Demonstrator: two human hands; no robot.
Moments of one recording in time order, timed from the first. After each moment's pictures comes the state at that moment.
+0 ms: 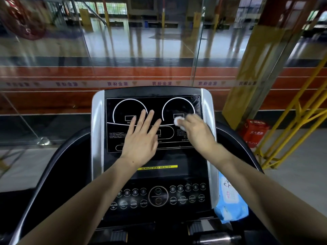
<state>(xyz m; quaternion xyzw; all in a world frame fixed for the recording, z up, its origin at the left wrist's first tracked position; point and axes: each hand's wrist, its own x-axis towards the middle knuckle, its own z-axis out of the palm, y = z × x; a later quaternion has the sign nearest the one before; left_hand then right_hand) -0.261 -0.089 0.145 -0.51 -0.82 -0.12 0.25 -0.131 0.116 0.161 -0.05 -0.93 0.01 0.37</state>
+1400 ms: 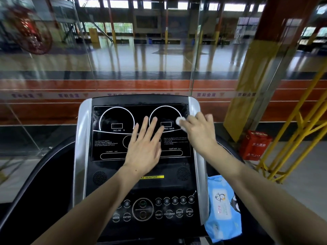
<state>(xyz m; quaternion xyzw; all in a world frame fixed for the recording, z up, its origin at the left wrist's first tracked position) -0.225 -0.037 0.138 -0.49 -0.82 -0.11 0.27 -0.119 0.176 0.161 -0.11 -0.88 -0.19 0.43</state>
